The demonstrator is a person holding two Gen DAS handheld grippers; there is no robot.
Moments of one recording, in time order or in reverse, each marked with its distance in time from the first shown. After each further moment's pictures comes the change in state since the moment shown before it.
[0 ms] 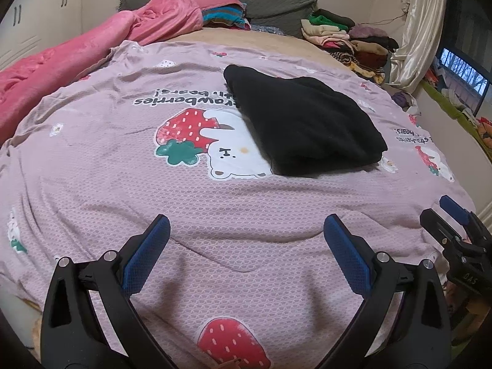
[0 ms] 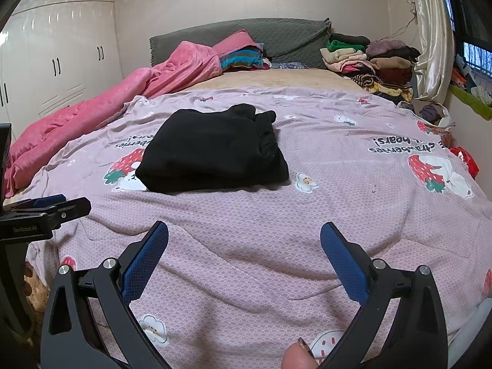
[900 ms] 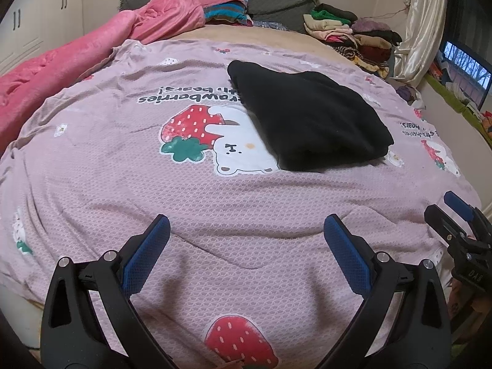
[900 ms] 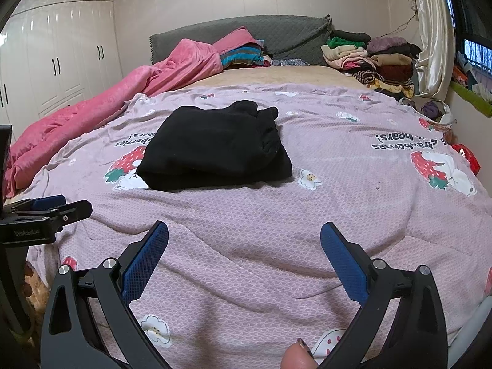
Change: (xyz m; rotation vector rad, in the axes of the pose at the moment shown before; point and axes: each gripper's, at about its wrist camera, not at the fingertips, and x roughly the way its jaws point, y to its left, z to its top) left arm 0.002 0.002 0.000 0.014 0.022 0.024; right arm 0.005 0.001 0.000 0.007 0.015 0.010
